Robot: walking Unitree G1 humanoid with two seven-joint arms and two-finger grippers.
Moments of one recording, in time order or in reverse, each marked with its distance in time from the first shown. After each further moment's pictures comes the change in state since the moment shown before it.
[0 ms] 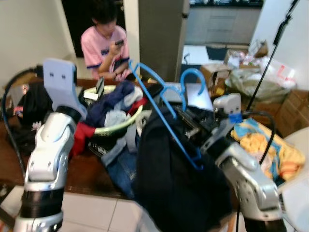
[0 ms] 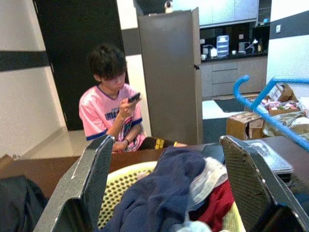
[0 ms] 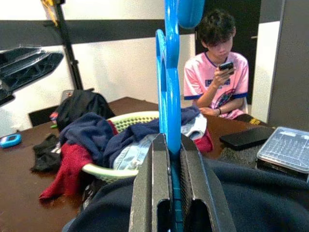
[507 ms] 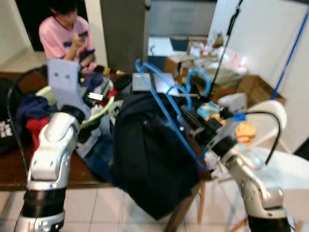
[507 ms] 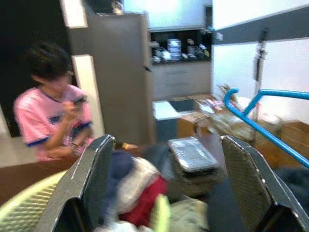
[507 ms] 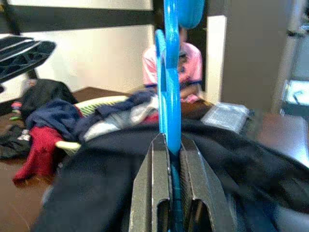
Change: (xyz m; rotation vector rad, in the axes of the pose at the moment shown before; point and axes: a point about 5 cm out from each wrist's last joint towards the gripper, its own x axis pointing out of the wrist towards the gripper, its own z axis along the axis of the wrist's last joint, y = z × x) left arm 0.001 -0.002 0.003 -0.022 -0.013 -0.017; right arm 0.000 -0.001 -0.001 -0.016 0.016 0.008
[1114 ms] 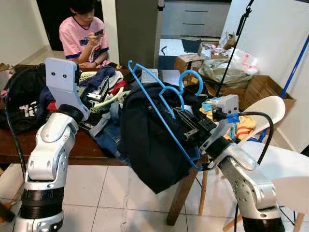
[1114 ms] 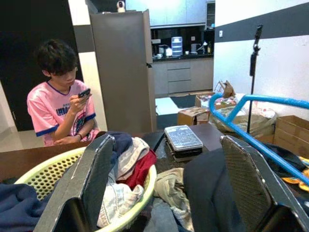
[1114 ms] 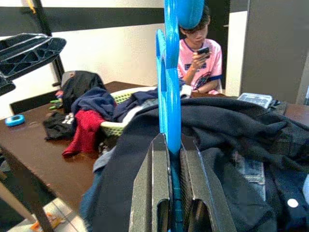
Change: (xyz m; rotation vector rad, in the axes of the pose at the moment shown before) left arm 0.000 -0.002 -0.001 -0.019 0.007 -0.037; right arm 0.001 0.002 -0.004 0.008 0.010 0.003
